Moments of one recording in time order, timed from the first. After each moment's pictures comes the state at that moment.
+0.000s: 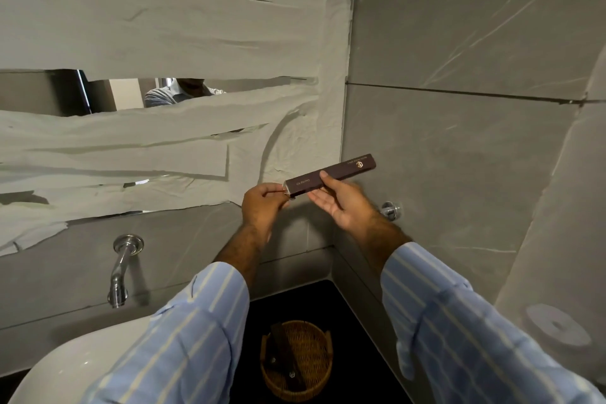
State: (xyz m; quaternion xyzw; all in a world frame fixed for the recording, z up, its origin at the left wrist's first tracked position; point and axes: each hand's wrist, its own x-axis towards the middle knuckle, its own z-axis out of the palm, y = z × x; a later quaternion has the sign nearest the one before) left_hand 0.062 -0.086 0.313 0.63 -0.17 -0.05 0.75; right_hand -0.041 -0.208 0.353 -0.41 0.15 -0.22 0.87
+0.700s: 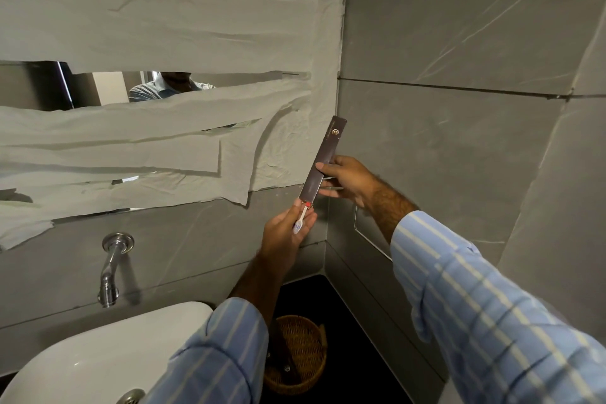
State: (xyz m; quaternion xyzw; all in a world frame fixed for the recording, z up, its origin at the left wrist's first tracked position) left_hand 0.016 -0.101 0.262 0.43 -0.18 -0.29 0.84; right_hand -0.048 -0.239 0.380 -0.70 0.16 -0.19 0.66
